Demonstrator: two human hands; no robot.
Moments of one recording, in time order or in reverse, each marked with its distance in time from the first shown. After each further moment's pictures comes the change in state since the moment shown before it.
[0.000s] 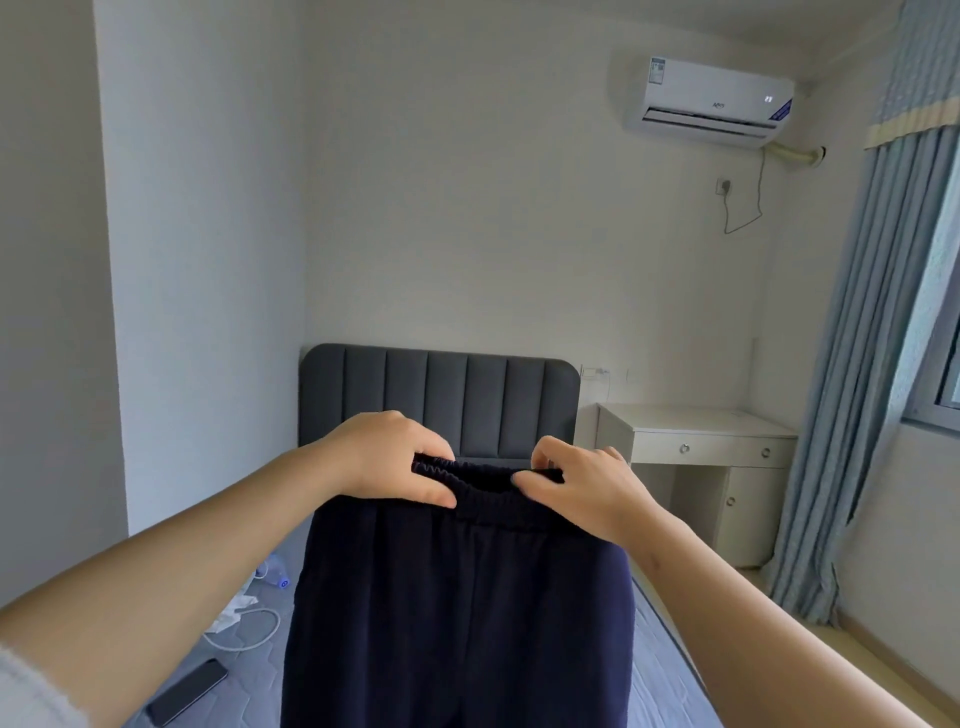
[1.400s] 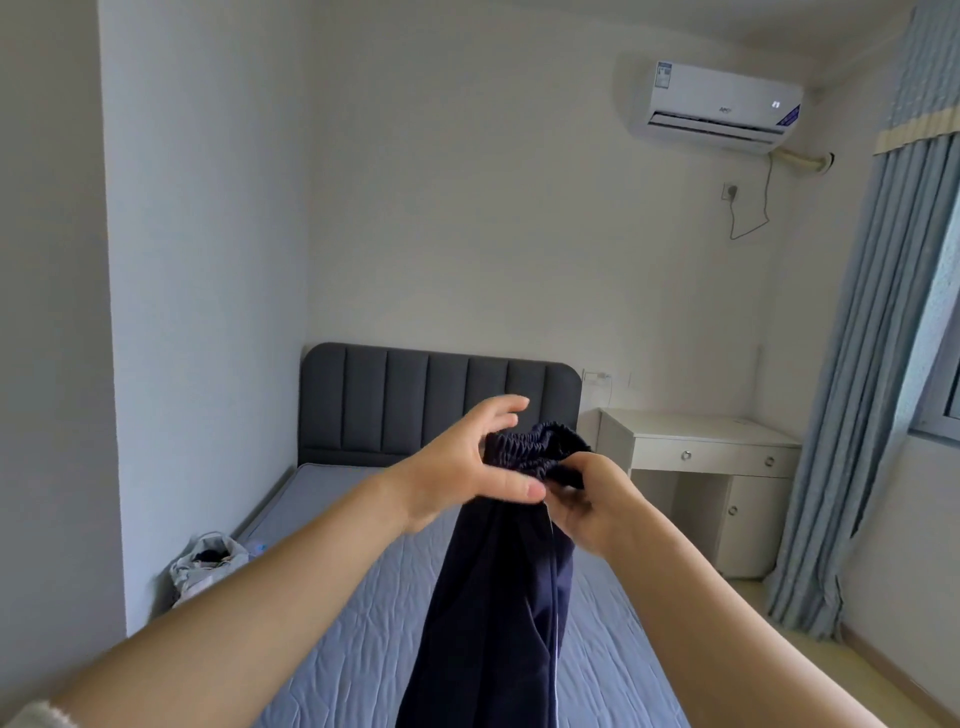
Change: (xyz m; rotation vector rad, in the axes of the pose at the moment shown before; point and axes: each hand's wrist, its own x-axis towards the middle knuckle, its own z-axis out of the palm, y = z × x) left_hand 0.020 0.083 0.025 -1.152 0.025 -0.027; right_hand 0.003 0.004 0.000 1.720 0.143 0.812
